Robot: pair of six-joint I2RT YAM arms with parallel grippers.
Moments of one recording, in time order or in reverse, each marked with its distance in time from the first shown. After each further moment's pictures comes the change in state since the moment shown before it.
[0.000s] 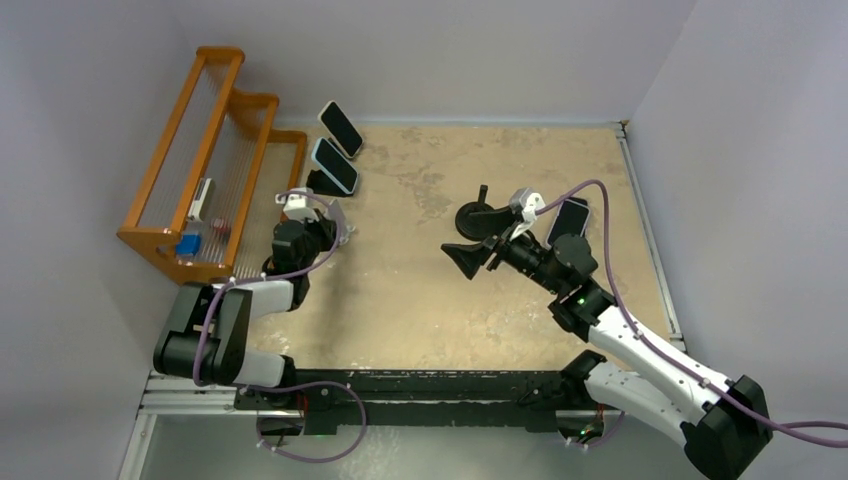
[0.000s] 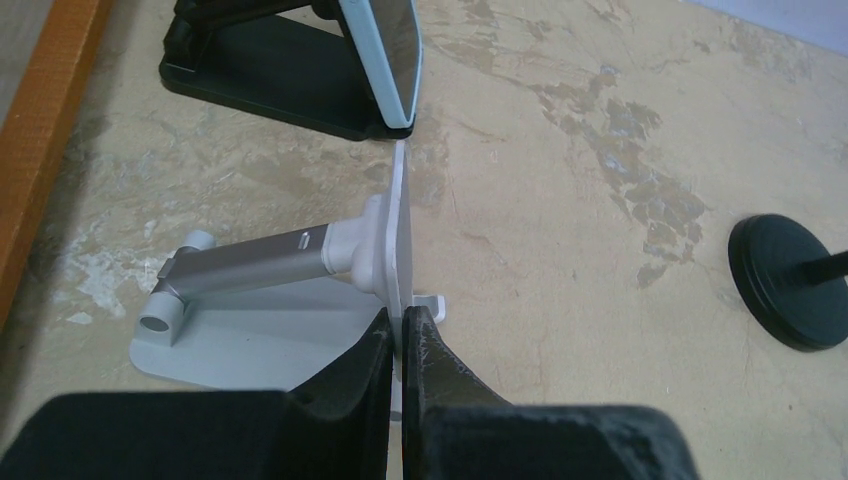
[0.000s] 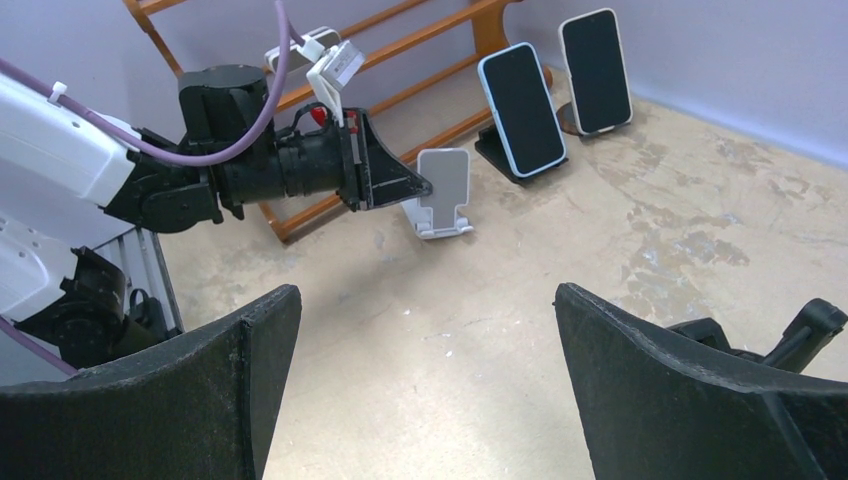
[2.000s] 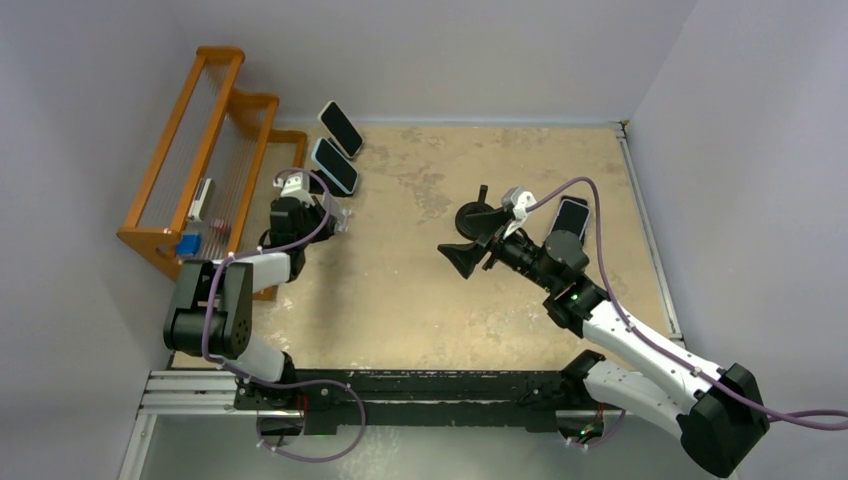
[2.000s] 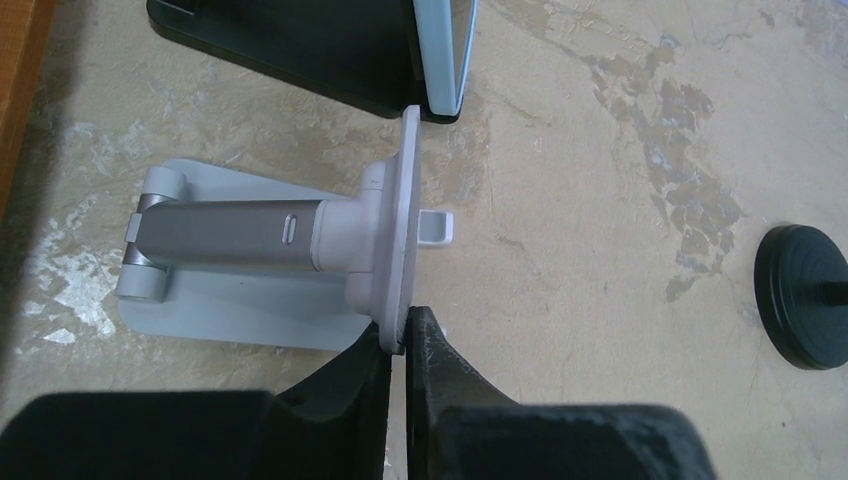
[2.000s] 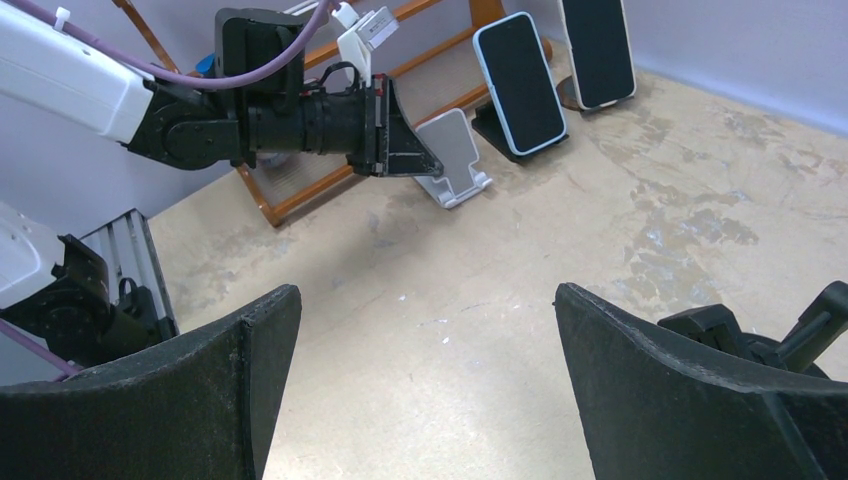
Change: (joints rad) left arm 0.087 0.134 0.206 -0.263 0.099 -0.066; right arm 0.000 0.064 -0.002 0.016 0.000 -0.001
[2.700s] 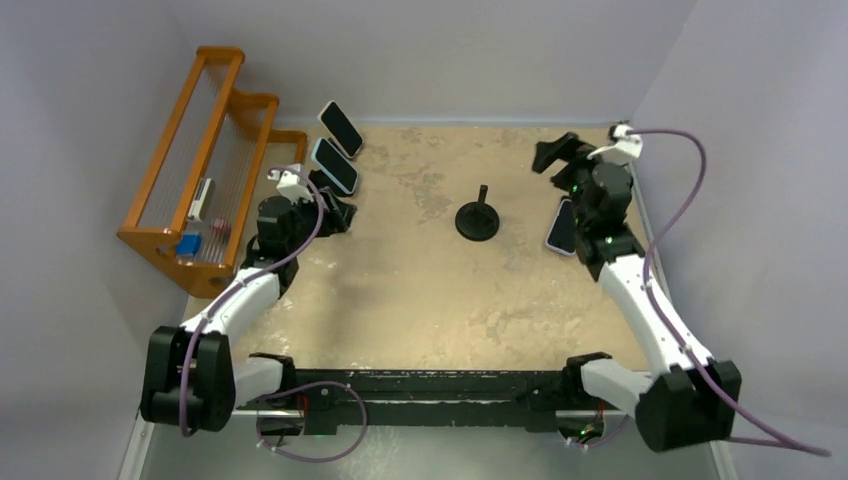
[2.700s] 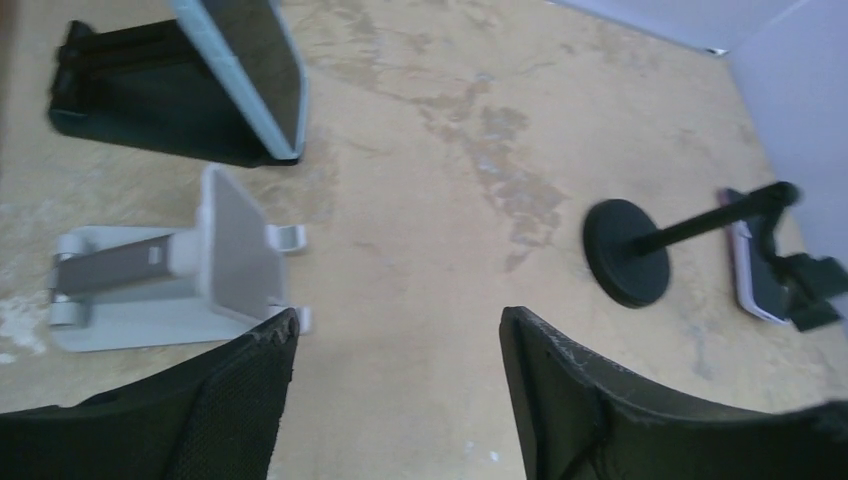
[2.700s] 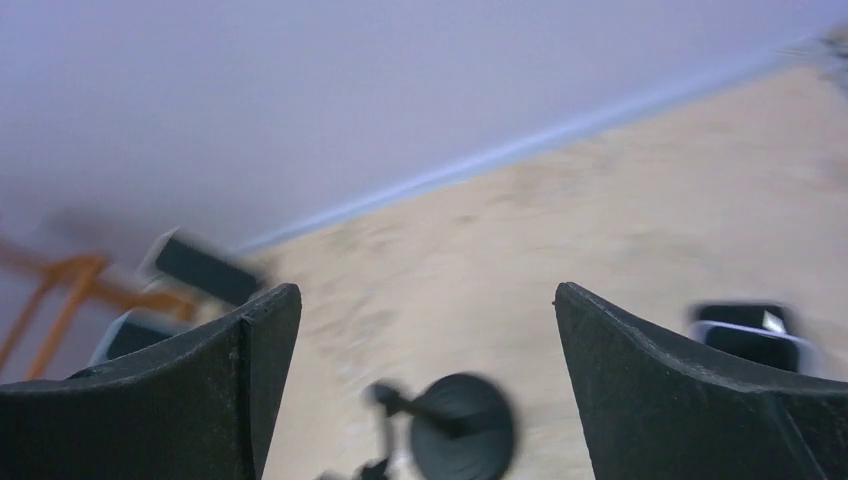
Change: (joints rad) left arm -0.034 -0.321 -0.007 -0.172 0.099 -0.006; right arm -0.371 0.125 0.301 -0.223 0.452 0.229
